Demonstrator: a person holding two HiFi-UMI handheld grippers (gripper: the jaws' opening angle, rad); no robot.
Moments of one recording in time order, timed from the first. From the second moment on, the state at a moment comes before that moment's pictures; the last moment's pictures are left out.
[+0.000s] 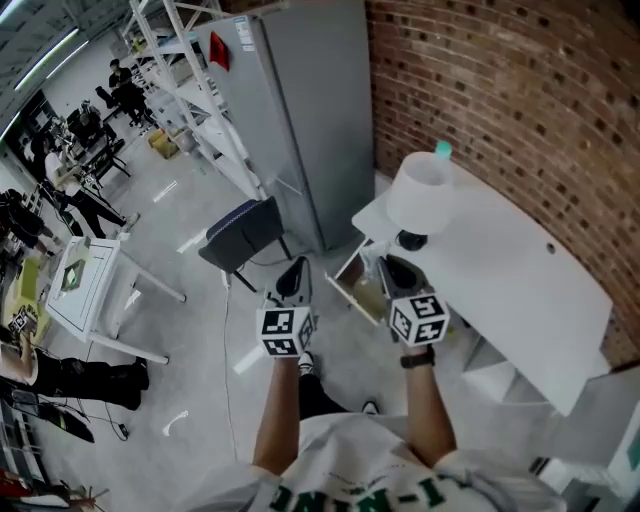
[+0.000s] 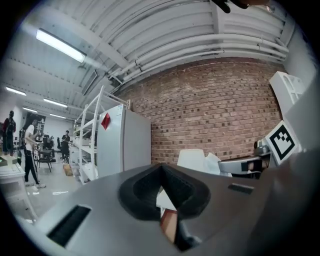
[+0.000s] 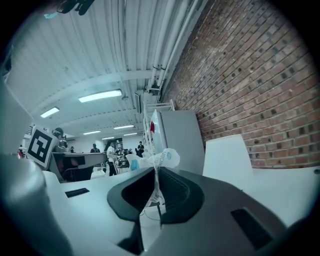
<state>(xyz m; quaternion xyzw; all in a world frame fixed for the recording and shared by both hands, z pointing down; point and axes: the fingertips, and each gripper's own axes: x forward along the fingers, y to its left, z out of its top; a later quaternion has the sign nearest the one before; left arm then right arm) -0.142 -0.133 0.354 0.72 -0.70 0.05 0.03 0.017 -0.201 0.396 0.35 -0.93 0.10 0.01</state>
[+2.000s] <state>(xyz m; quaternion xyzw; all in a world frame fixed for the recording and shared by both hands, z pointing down) -0.134 -0.380 0.723 0.86 -0.44 0.17 0.19 0.002 -0.356 0.837 0.51 -0.77 0.31 0.24</state>
